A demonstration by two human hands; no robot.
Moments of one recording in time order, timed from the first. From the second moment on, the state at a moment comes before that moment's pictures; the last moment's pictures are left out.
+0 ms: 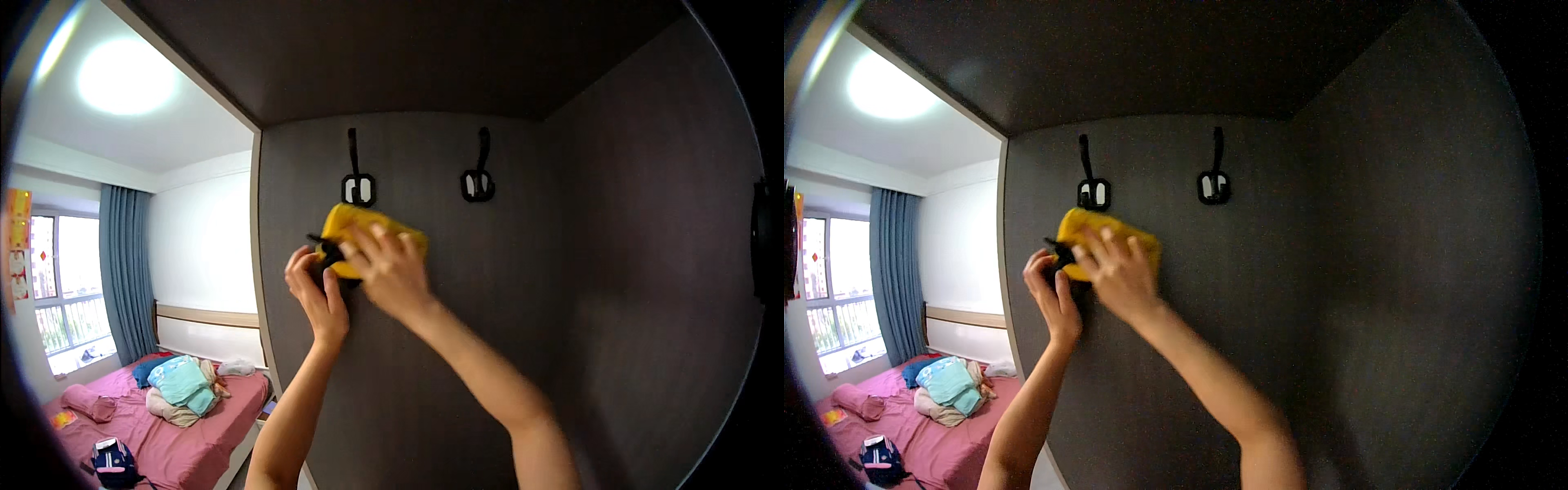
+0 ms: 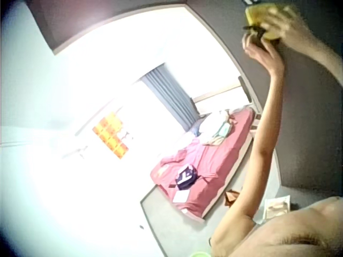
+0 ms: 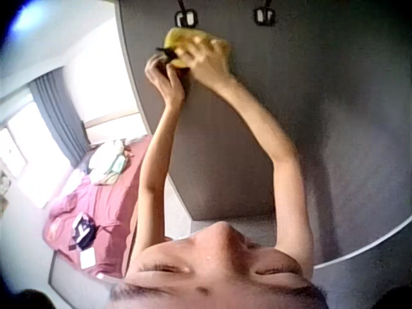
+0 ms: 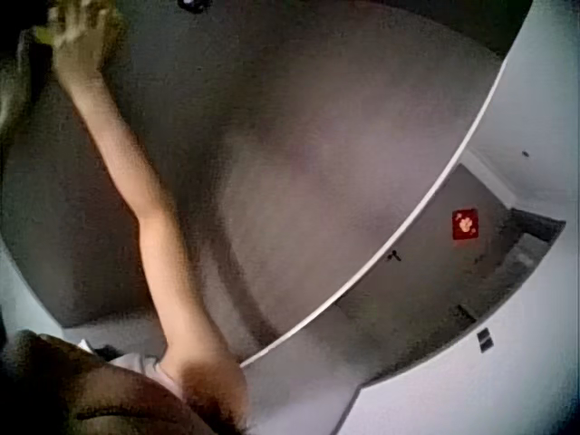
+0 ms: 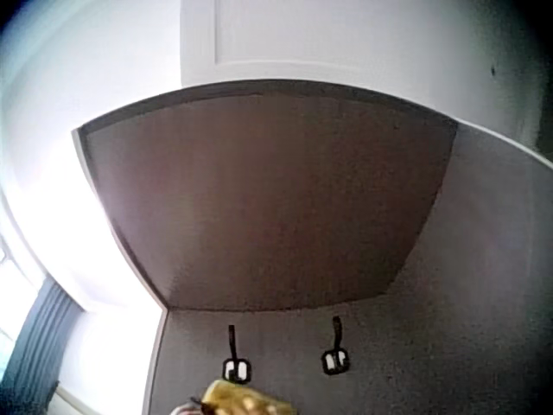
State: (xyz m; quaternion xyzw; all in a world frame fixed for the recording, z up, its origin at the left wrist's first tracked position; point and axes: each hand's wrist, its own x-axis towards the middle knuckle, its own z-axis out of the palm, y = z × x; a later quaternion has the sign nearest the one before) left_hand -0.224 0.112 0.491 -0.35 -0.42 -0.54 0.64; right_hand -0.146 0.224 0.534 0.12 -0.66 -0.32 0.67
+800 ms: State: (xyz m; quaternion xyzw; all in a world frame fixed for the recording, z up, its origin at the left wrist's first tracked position) left_hand -0.185 0.099 0.573 -0.49 -0.46 -0.56 0.48; right_hand -0.066 0.217 0.640 0.20 -0.58 -0.31 0.73
